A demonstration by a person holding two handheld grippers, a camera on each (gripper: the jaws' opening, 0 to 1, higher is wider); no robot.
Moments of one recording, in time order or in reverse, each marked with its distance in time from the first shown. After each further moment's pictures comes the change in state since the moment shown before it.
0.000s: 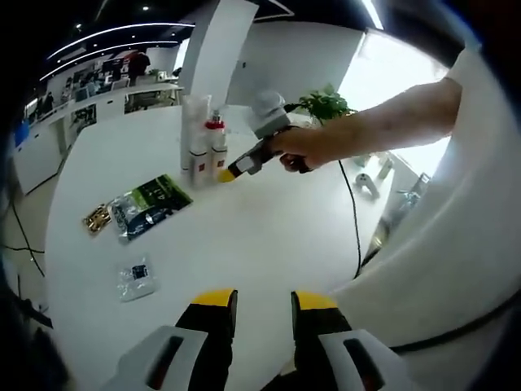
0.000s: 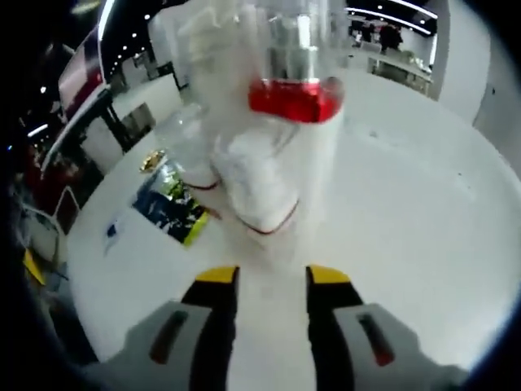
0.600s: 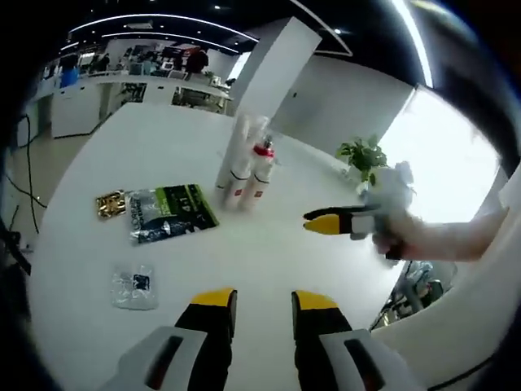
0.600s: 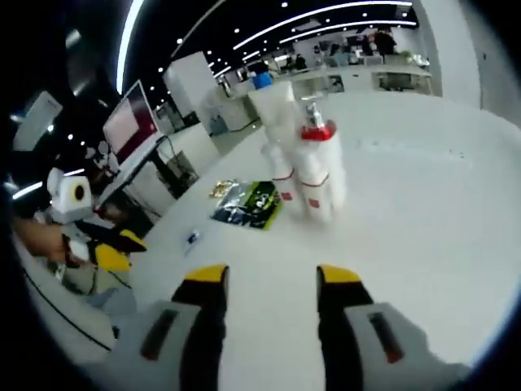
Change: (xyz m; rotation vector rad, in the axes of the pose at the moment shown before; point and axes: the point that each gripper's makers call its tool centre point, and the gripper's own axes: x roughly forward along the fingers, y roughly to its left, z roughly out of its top) left arm 0.024 0.039 0.042 -0.309 -0.187 0.109; right arm -0.112 0.061 -0.026 0.107 -0.257 0.215
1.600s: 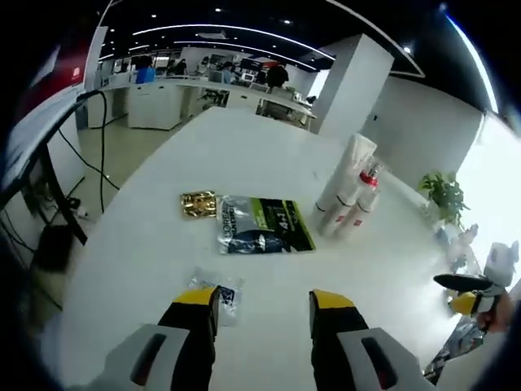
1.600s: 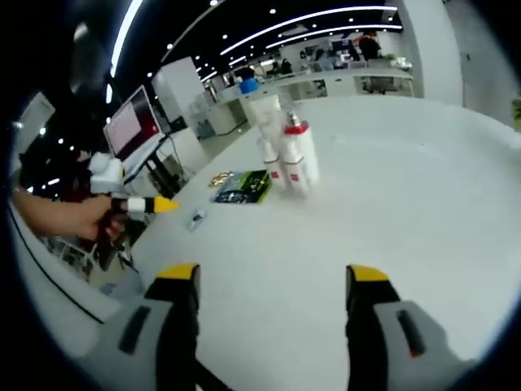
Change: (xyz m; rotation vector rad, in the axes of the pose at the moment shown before) left arm -0.006 0.102 0.017 -0.158 -0.117 0.425; right arm -0.080 0.004 -0.042 0.027 0.027 -0.103
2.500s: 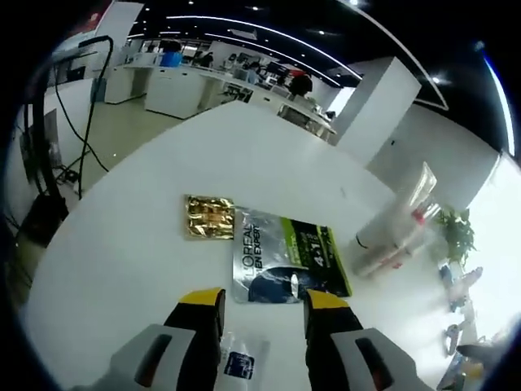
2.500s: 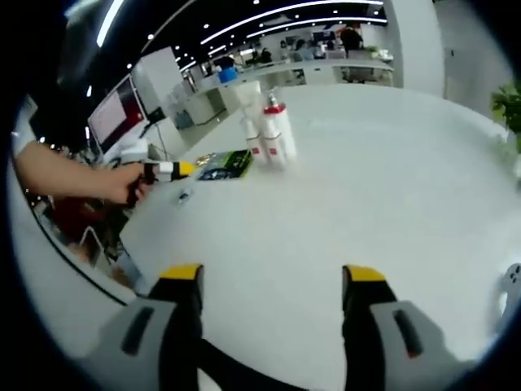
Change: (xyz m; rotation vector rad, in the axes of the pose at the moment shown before) left arm 0.077 0.020 0.018 -0.145 -0.010 -0.030; right arm -0.035 0.000 -0.036 0.034 0.062 -0.119
